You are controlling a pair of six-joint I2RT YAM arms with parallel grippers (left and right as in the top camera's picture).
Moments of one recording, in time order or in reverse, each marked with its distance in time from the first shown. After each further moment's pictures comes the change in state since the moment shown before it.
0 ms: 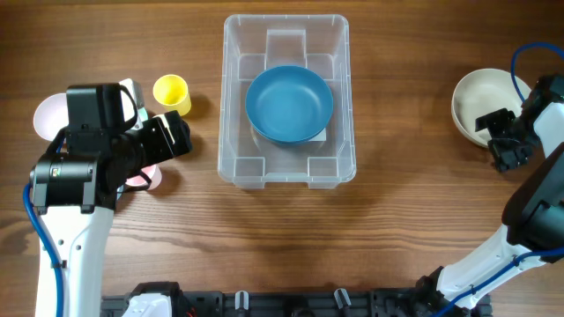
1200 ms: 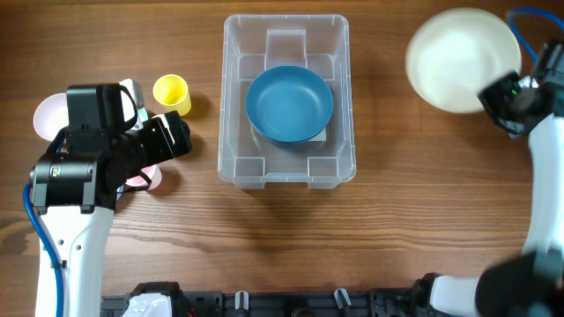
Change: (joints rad) left arm 0.000 0.000 0.000 -0.002 0.000 0.000; right arm 0.209 -0.462 0.027 -0.053 -0.033 -0.064
